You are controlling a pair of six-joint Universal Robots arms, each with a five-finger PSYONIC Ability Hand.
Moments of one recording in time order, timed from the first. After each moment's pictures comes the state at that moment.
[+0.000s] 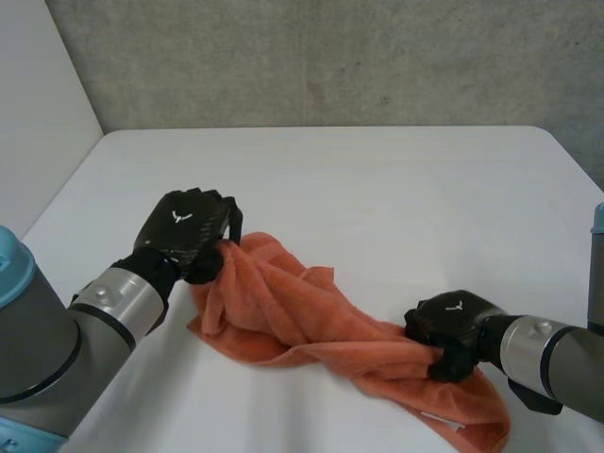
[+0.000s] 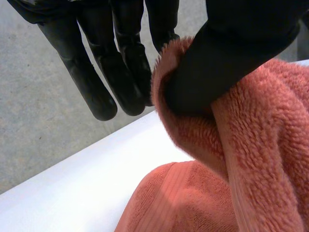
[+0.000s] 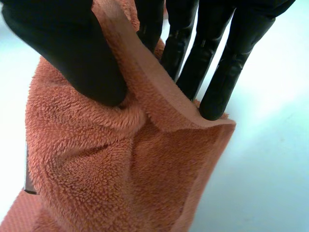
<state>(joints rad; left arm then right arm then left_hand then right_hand) 4.30 -1.71 -1.89 3.51 -1.34 3.27 1.82 -1.28 1.78 0.30 1.18 2.63 1.09 1.08 1.10 1.10 0.93 0.88 1.09 1.12 1.13 0.91</state>
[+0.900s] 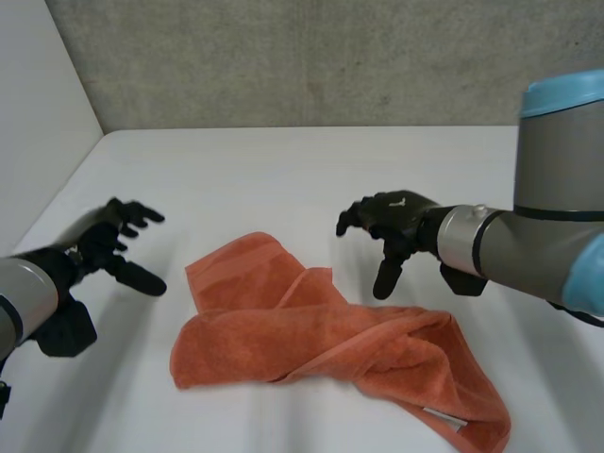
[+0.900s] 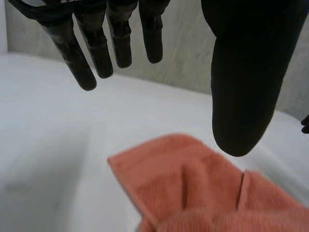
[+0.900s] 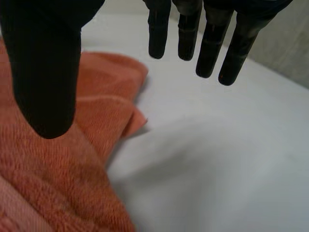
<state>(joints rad) 4.60 -1.57 -1.82 2.97 -1.34 2.75 1.99 -1.02 1.11 0.46 1.16 2.82 0.38 0.39 0.39 0.38 0.21 0.32 0.37 0.37 0.37 0.19</state>
